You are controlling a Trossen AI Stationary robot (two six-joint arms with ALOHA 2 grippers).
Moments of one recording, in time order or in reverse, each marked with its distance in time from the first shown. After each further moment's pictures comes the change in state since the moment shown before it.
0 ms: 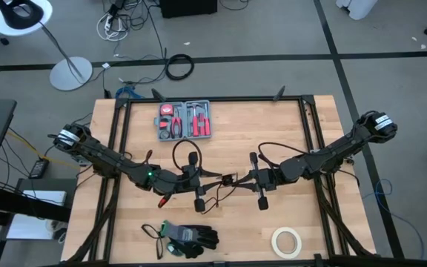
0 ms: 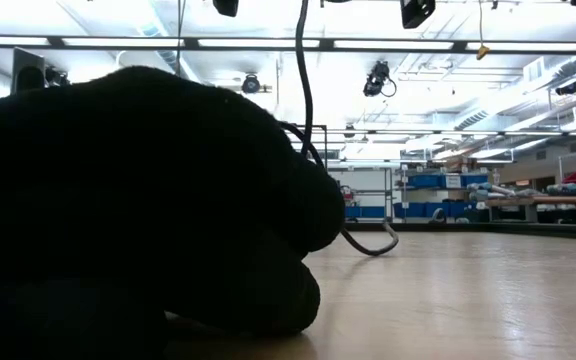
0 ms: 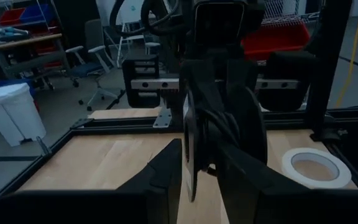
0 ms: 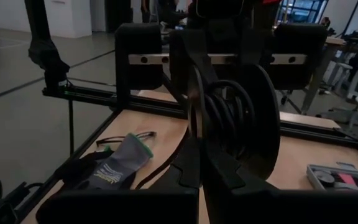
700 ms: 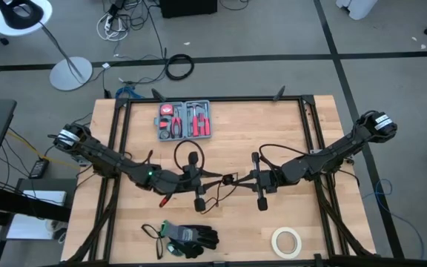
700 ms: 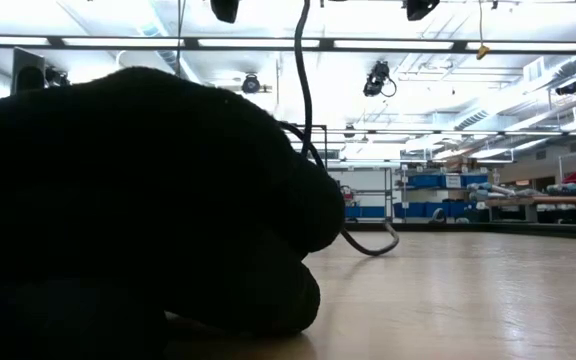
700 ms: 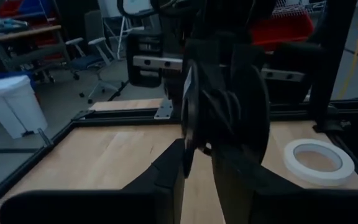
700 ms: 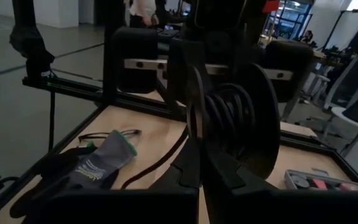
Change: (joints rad) left arm 0.002 0.000 0.000 -0.036 -0.005 -0.006; right arm 0.028 -0.002 0.000 0.007 0.085 -0.091
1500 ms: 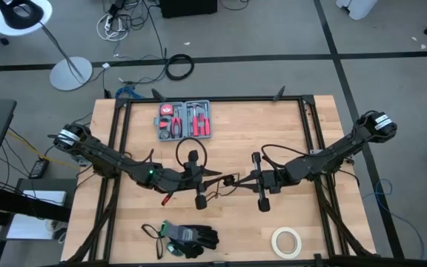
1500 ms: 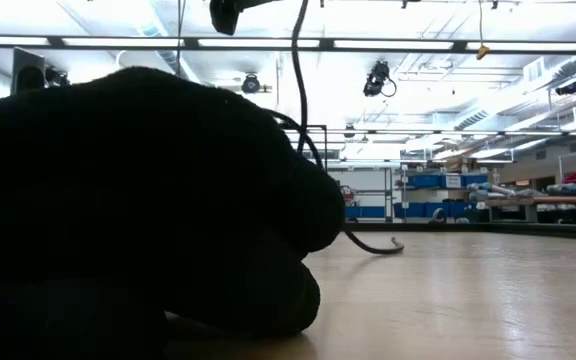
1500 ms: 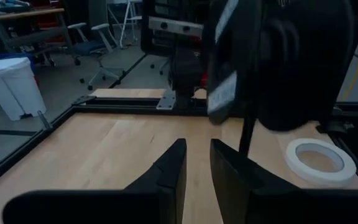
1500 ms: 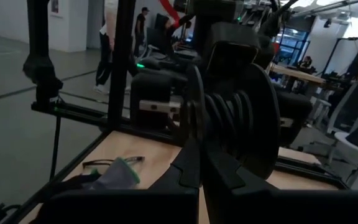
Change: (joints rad) left arm 0.025 0.000 0.000 -0.043 0.007 -0.092; right arm 0.013 0.000 0.000 0.100 -0.021 -0.040
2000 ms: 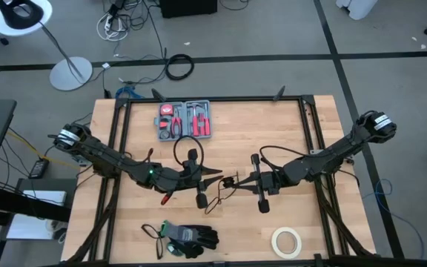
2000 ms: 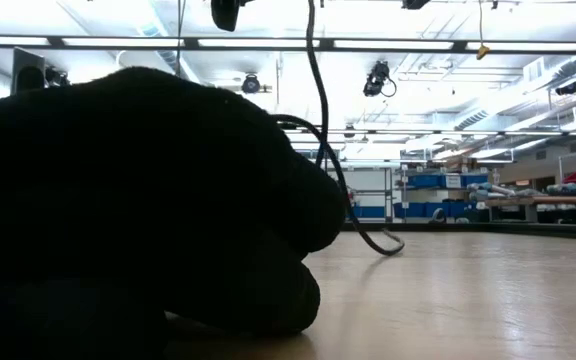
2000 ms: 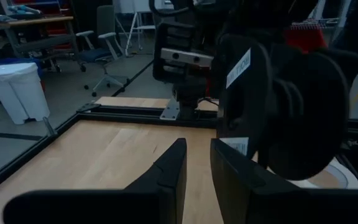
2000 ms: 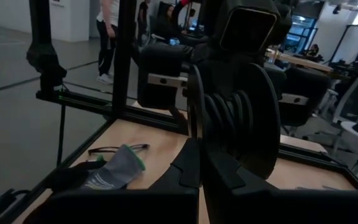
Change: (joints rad) left arm 0.000 0.000 0.000 0.051 -0.016 0.002; right arm 0.001 0.013 0.000 -0.025 -0.006 0.022
